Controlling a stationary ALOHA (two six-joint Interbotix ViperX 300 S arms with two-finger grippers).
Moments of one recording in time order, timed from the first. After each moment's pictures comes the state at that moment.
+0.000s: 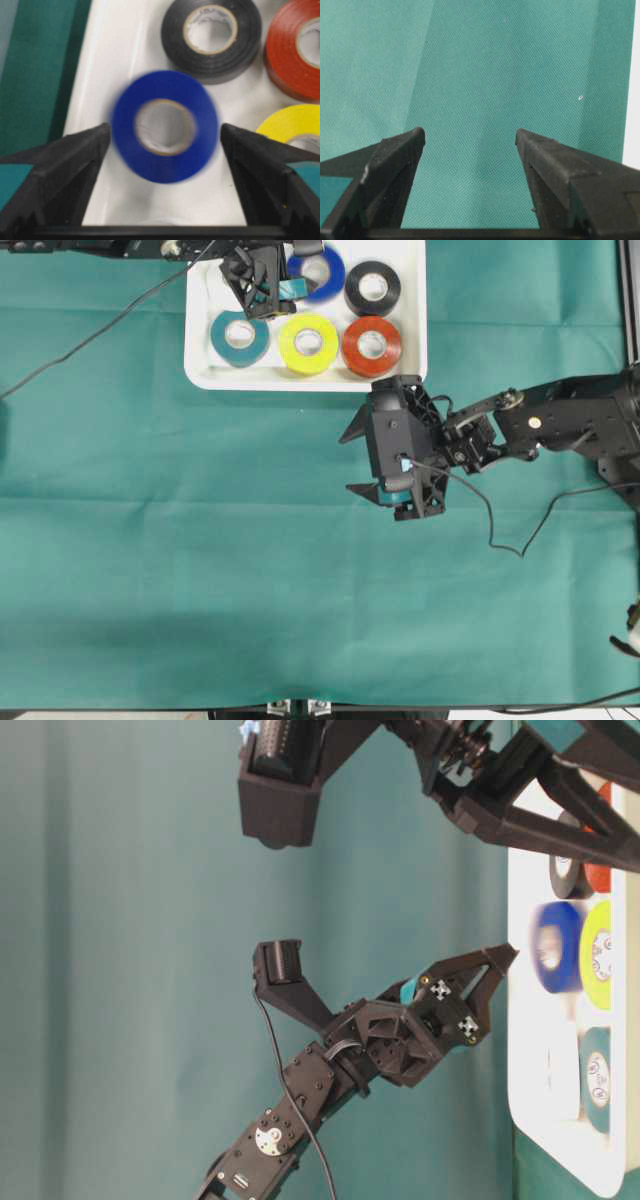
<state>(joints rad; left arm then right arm) 0.41 0.23 0.36 -0.02 0.18 0.34 0.08 0.00 0.78 -0.68 -0.03 0.73</state>
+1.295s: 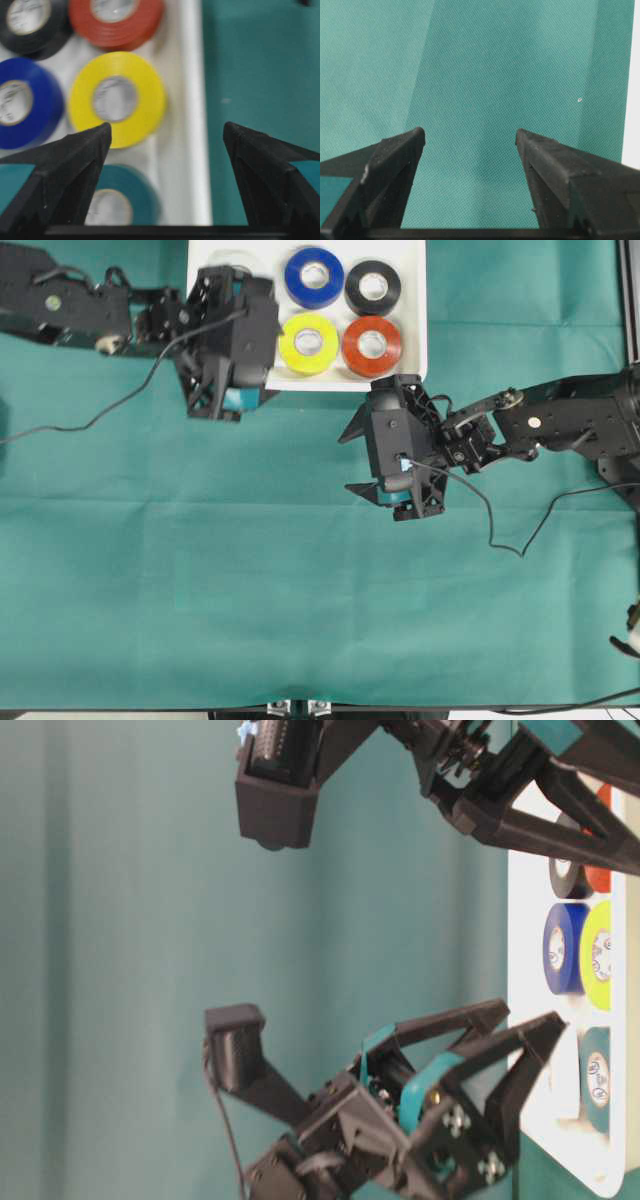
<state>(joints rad) 0.15 0.00 0.61 -0.02 0.18 0.34 0.08 0.00 0.78 -0.68 -0.03 0.73</state>
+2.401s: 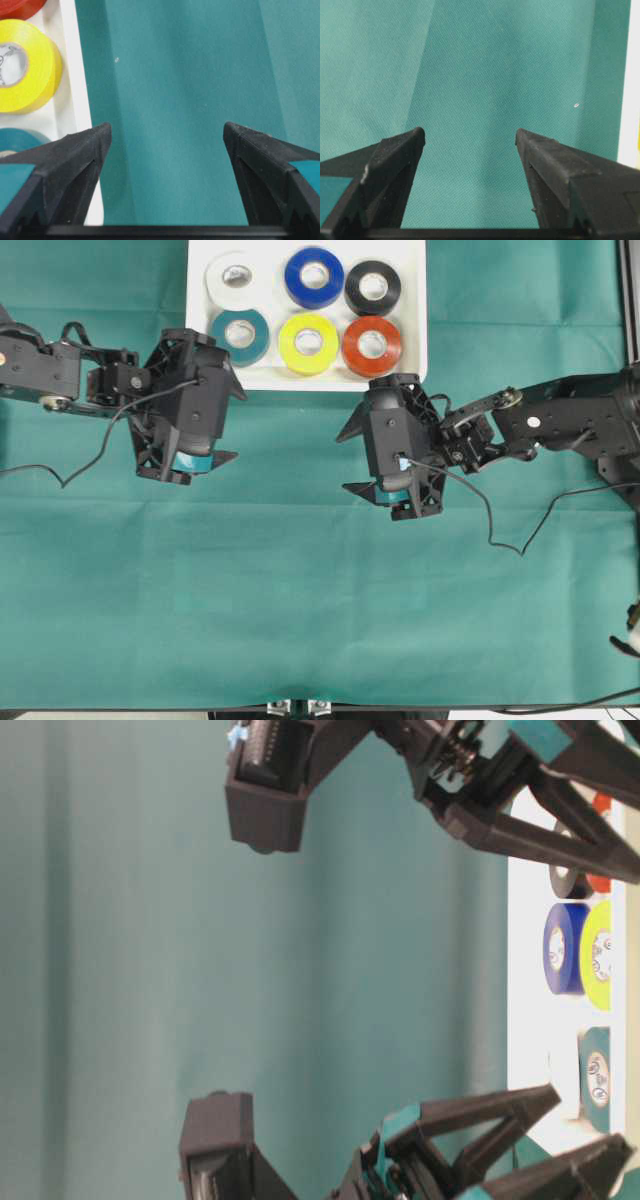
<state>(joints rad) 0.01 -0.13 0.77 -0.03 0.18 0.25 0.08 -0.01 0.77 -0.68 -0.02 0.73</state>
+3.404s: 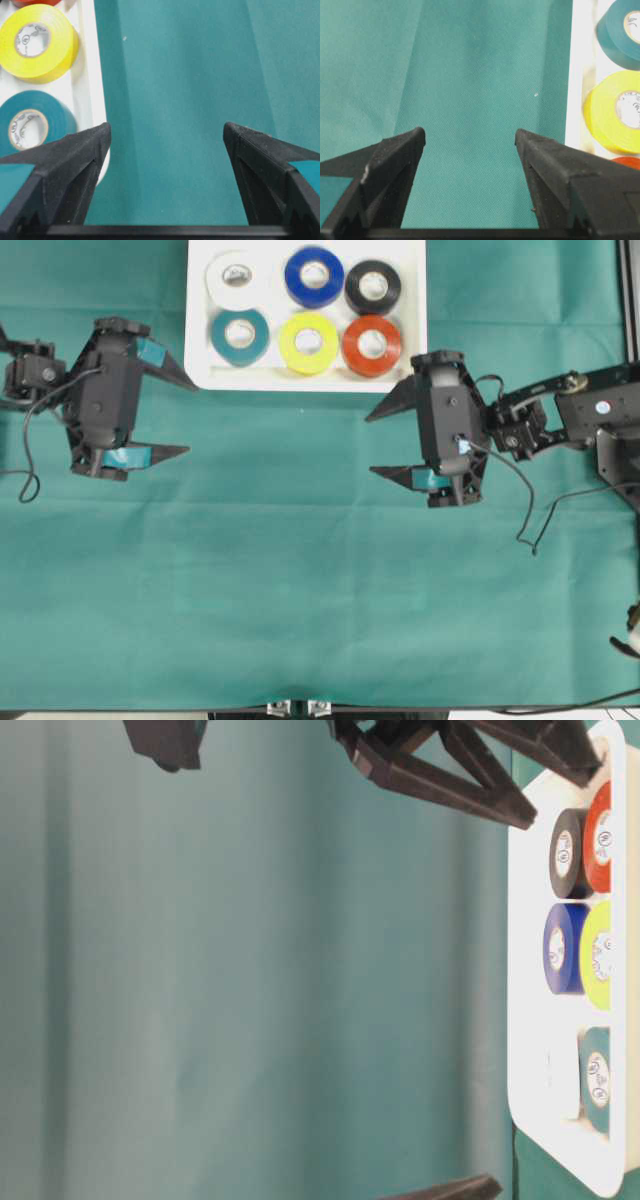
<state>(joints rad) 0.01 -0.39 0.96 -0.03 0.12 0.25 0.08 -0.23 0.86 -0.68 0.05 0.73</state>
